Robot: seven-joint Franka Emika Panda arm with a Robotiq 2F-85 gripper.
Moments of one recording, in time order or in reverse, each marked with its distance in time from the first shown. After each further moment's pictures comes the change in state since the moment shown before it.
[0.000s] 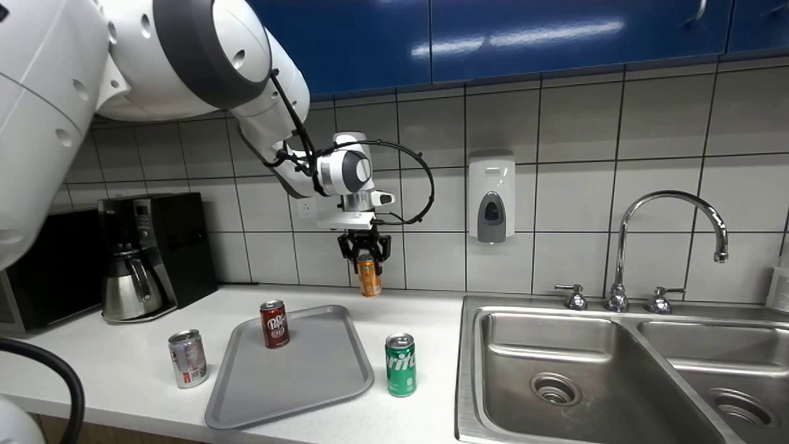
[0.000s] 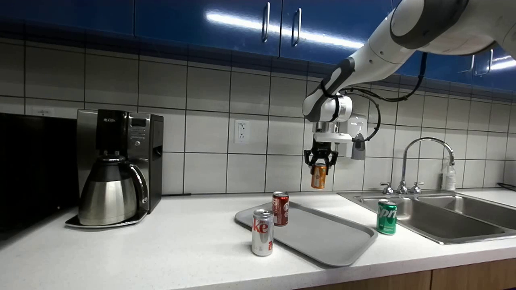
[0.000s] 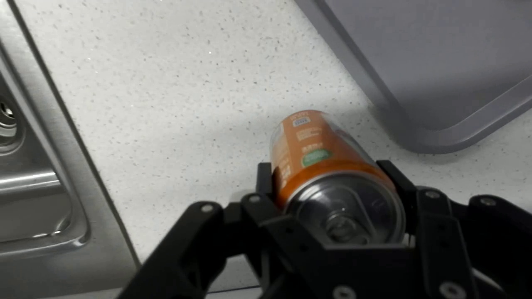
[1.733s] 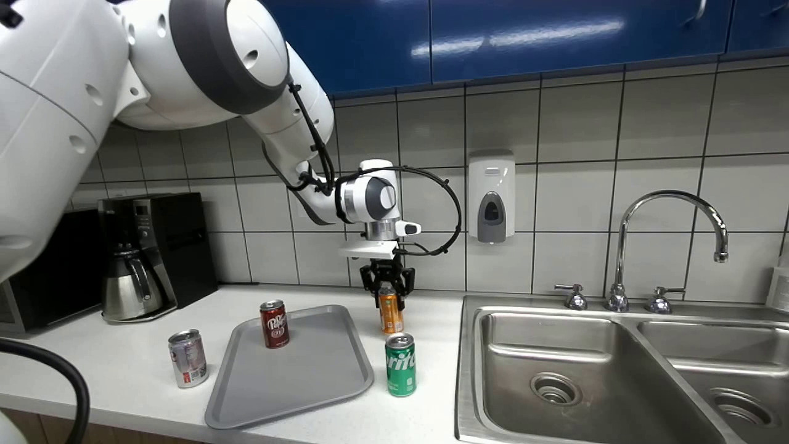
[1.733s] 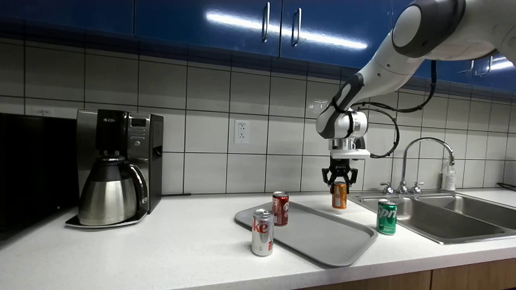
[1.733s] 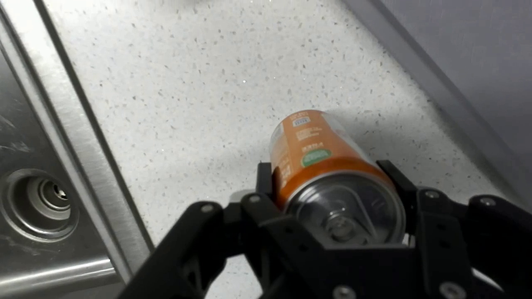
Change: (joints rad) arm -0.052 0.036 -0.045 -0.097 0.002 0.002 0.001
